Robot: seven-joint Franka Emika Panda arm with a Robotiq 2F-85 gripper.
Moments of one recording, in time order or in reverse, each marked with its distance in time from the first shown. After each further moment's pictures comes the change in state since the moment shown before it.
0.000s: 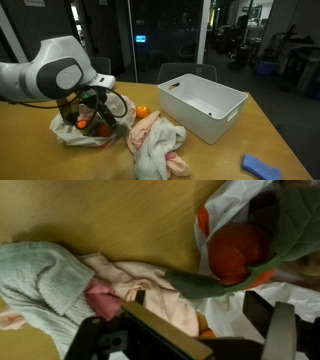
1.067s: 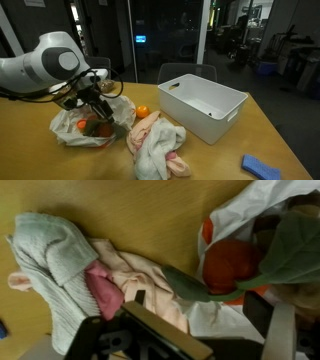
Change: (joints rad) arm 0.056 0.085 0.051 0.134 -0.168 -0.205 0.037
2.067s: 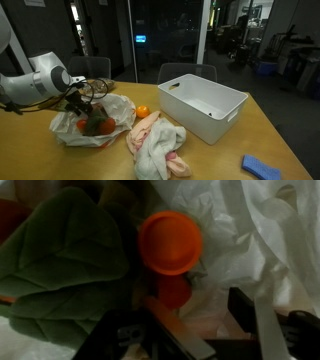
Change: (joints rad) arm 0.029 0.396 0.254 0.176 -0.058 0.346 -0.046
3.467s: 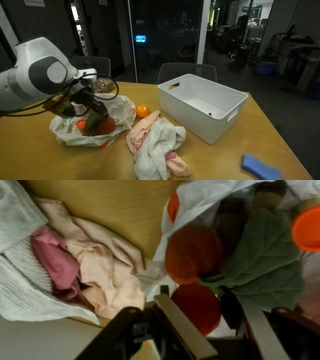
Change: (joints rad) arm -0.027 -0.455 -0.198 -0.304 0.016 -0.029 0.021
